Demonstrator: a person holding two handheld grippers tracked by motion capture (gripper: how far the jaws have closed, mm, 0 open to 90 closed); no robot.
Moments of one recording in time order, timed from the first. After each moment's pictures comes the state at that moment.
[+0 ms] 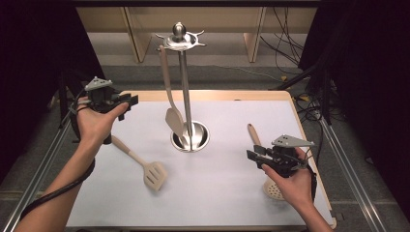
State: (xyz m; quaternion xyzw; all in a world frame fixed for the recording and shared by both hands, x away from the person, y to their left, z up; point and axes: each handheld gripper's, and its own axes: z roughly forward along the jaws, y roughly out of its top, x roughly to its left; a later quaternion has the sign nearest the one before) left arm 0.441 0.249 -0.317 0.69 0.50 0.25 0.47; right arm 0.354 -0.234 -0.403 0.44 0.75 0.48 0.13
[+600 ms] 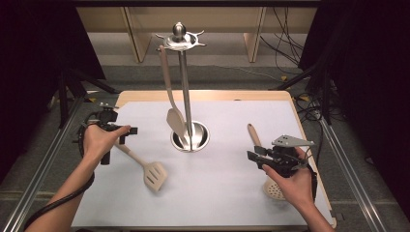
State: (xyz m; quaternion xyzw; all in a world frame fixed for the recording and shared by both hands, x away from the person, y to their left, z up) left arm 0.452 0.264 -0.402 0.70 0.63 0.13 0.31; right arm 0.356 -0.240 -0.404 0.42 0.77 0.46 0.15
